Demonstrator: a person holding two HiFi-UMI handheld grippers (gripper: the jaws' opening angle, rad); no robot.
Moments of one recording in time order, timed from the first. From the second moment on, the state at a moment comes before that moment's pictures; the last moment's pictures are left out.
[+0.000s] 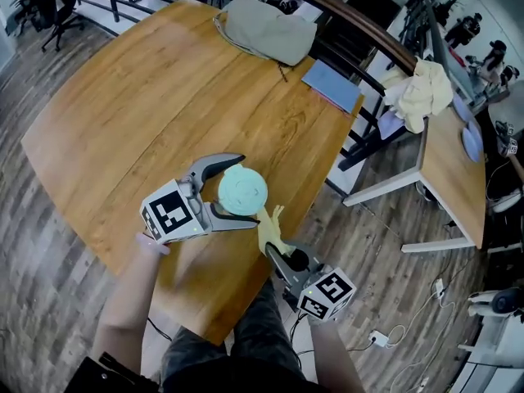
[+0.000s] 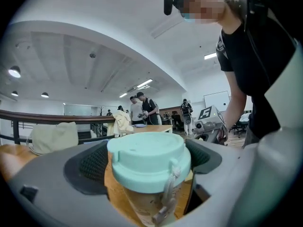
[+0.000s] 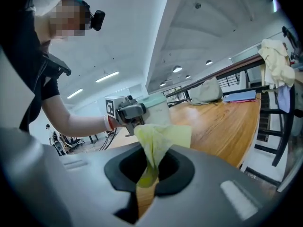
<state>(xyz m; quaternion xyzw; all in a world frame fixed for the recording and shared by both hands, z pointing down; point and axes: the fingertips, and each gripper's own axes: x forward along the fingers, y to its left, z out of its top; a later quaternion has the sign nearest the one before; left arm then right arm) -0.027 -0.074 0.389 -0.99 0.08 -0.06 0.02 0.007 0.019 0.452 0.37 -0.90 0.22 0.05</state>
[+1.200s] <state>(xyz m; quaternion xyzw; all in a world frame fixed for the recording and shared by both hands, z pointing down) -0.066 -0.145 0.388 -0.97 0.16 0.07 -0.16 -0.058 -0.082 0.398 0.24 -0.96 0.16 0.04</state>
